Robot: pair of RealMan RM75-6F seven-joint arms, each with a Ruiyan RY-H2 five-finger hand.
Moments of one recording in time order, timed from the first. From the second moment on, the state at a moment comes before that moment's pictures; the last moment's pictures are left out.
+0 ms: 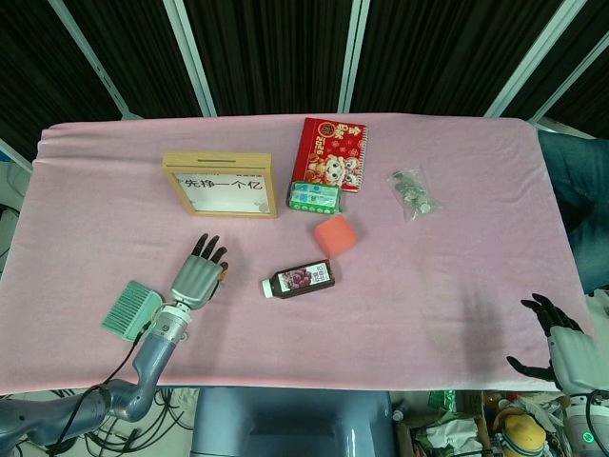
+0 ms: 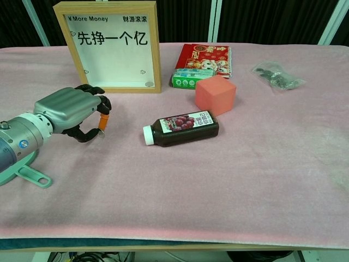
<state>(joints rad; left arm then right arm) -0.66 -1.78 -0.10 -1.17 1.21 1.05 0.55 0.06 -1.06 0.05 -1.73 -1.35 1.34 0.06</state>
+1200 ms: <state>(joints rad) -0.67 -1.43 -0.21 -1.73 1.24 1.20 0.79 0.05 -1.06 0.05 -1.74 -1.35 1.35 0.06</state>
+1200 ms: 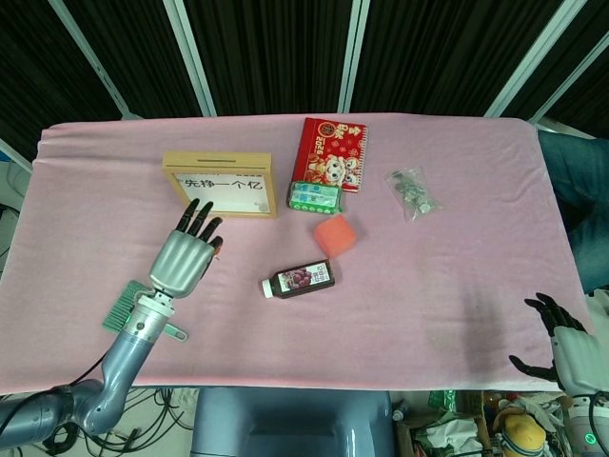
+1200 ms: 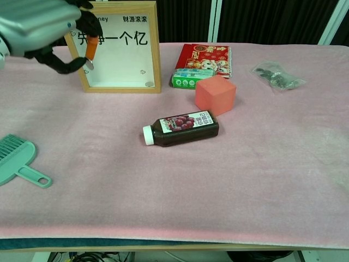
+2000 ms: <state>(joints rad) -1.01 -1.24 -0.52 -1.73 0.55 1.06 1.05 0.05 -1.05 0.05 -1.75 -1.34 1.34 0.10</state>
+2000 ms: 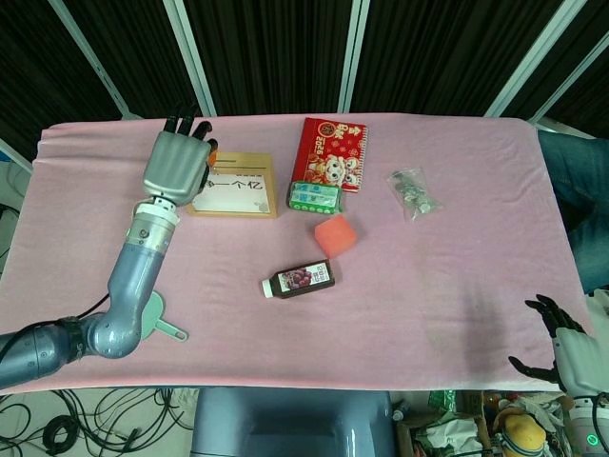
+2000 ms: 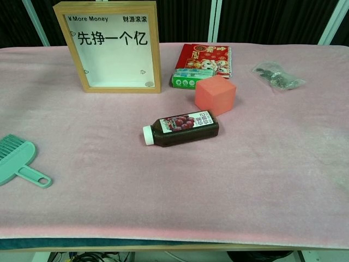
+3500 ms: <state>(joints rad) -1.23 -1.43 -0.35 -1.25 0.39 0.94 1.00 0.05 -1.04 0.06 -1.76 -1.30 1.32 0.13</state>
